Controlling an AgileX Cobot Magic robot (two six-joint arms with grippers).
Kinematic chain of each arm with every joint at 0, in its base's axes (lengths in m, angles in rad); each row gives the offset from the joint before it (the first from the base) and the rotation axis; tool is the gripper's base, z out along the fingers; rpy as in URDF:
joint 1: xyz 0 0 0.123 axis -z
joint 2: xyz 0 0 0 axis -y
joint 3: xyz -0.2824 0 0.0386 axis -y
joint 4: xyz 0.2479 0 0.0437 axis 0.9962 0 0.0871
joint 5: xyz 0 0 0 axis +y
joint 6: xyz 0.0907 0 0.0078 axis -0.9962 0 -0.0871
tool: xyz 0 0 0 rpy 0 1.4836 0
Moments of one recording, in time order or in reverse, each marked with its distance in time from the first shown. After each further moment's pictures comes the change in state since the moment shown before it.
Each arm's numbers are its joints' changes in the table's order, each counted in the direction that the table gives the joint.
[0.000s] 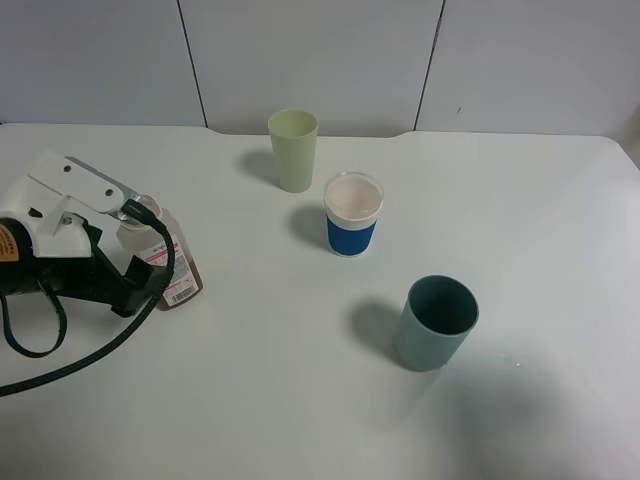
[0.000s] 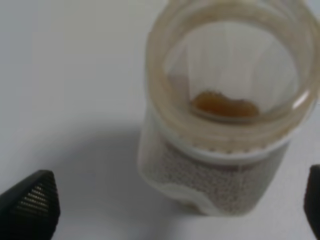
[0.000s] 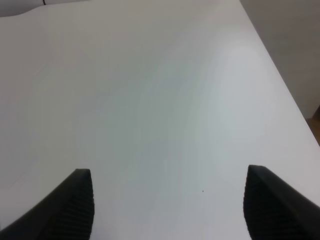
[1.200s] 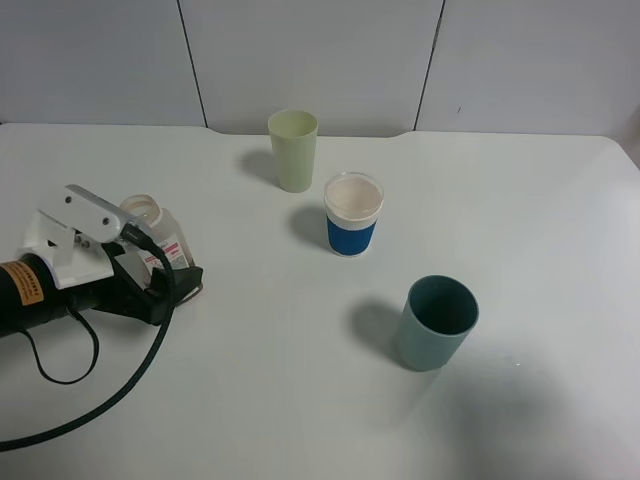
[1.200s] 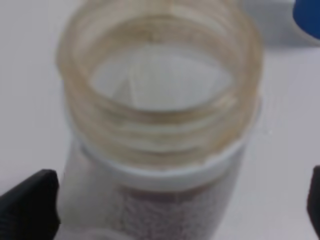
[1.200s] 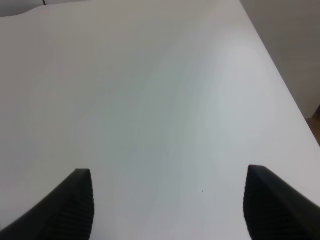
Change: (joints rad) left arm -0.050 -0.274 -0.157 0.144 -0.697 0.127; right arm 0.000 0.000 0.000 0.000 0.000 0.000
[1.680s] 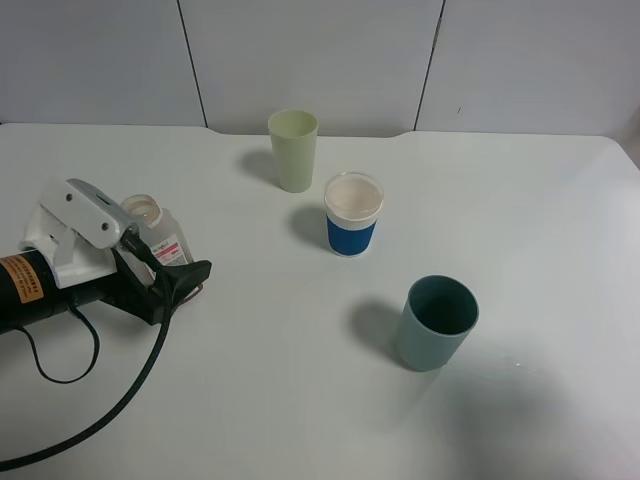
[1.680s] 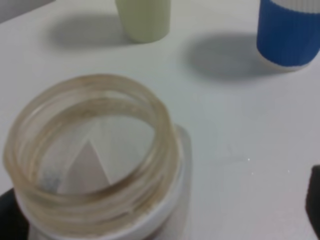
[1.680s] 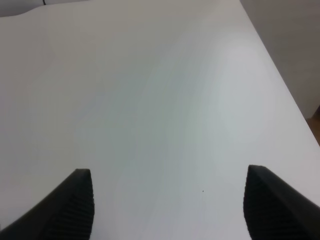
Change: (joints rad) left arm -0.004 -0.002 0.000 0.068 -0.091 -0.073; right arm 0.000 0.000 0.000 0.000 0.000 0.000
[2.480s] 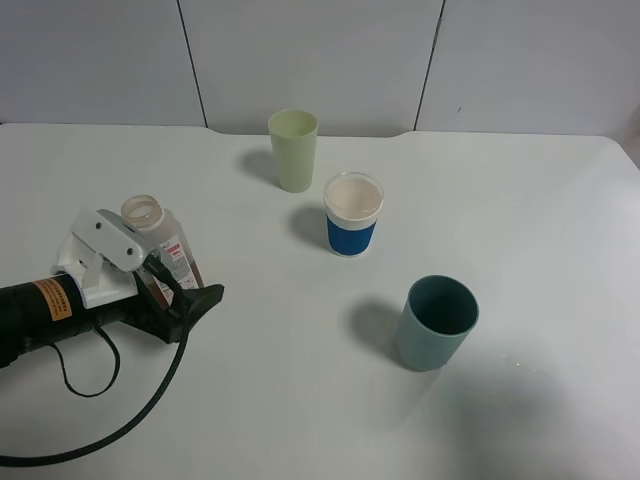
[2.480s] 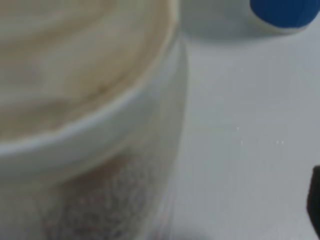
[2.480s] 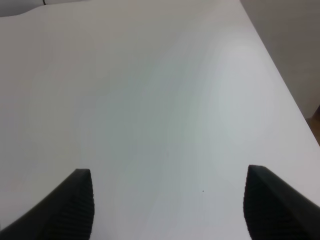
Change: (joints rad) left arm 0.000 -0.271 -0.002 -0.007 -0.217 -0.016; right arm 0.000 0.000 0.000 0.000 0.000 0.000
